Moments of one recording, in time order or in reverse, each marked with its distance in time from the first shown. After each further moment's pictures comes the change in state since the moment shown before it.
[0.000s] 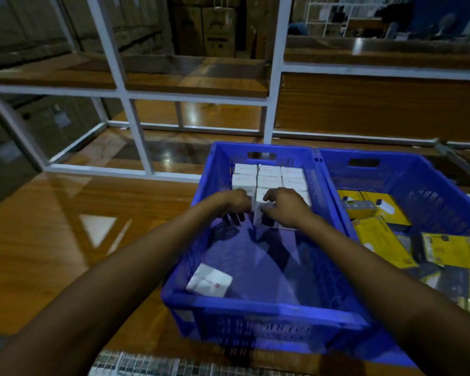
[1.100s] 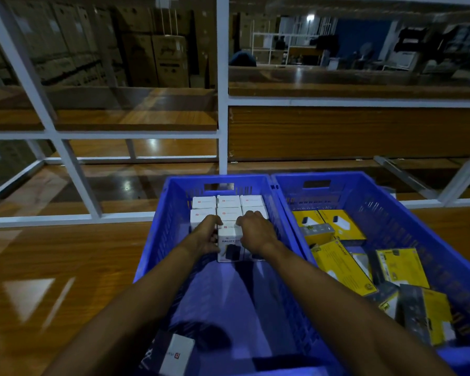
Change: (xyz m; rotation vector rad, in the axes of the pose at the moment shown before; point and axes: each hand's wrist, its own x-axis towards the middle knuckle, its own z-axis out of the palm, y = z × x) left_hand 0.093 0.010 0.013 -0.934 0.068 -0.068; right_hand 0.037 0.040 0.006 -0.253 0.035 0.095
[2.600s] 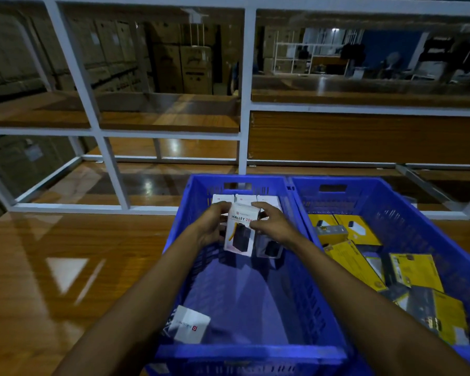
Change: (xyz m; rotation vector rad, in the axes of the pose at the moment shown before) left_hand -0.064 0.015 -0.020 -0.031 -0.124 0.137; right_hand -0.021 0.002 -0.019 1.055 -0.020 0.126
